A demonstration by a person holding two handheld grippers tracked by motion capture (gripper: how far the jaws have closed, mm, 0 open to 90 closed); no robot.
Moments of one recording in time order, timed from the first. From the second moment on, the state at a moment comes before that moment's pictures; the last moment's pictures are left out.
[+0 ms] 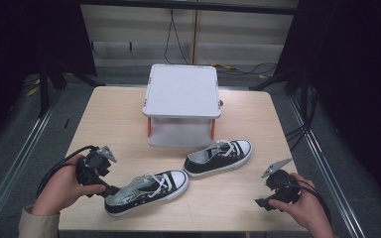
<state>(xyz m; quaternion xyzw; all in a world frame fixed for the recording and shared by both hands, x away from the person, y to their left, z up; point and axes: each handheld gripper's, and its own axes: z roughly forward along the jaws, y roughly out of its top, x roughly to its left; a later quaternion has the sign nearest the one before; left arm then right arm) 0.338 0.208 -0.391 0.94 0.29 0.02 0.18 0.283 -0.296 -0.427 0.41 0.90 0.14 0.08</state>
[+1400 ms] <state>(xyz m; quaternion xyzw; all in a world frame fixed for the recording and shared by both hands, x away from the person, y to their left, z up) 0.325 0.145 -0.421 0.97 0.19 0.03 0.17 0.299 -0.280 -0.429 0.38 0.91 0.15 0.07</state>
